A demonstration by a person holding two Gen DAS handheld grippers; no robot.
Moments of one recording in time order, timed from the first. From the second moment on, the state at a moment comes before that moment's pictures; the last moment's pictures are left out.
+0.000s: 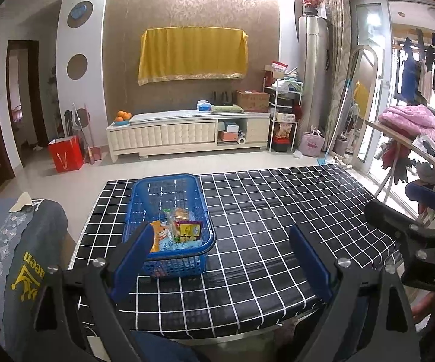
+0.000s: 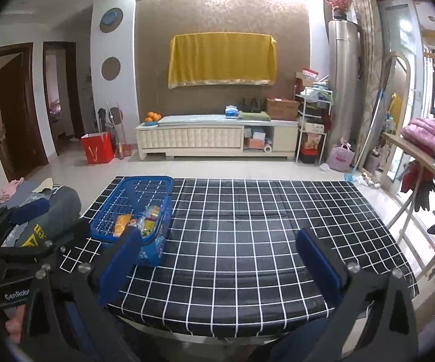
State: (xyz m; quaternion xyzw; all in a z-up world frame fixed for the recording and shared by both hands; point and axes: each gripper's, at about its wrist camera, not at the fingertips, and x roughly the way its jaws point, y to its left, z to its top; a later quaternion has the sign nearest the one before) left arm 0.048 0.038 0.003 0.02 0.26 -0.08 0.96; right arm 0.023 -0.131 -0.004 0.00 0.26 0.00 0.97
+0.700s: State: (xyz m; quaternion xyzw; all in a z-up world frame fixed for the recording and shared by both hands) left arm 0.039 0.037 0.005 0.02 0.25 -0.08 0.96; right arm 0.021 -0.126 -0.001 0.00 0.26 0.00 0.96
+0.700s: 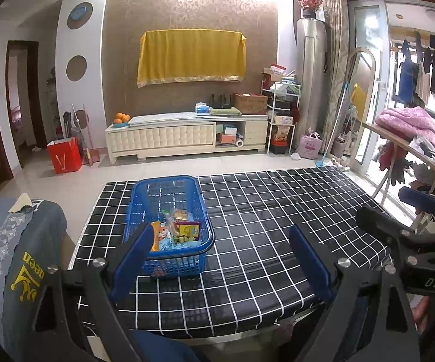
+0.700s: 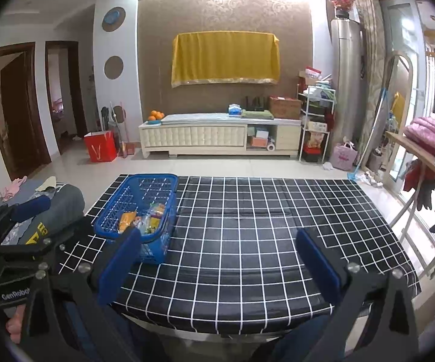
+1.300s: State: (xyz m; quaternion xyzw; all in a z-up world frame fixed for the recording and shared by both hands) left arm 0.036 0.037 -0.001 0.02 0.25 -0.08 0.96; right arm 0.015 -0.125 -0.001 0.00 0.27 0.00 0.96
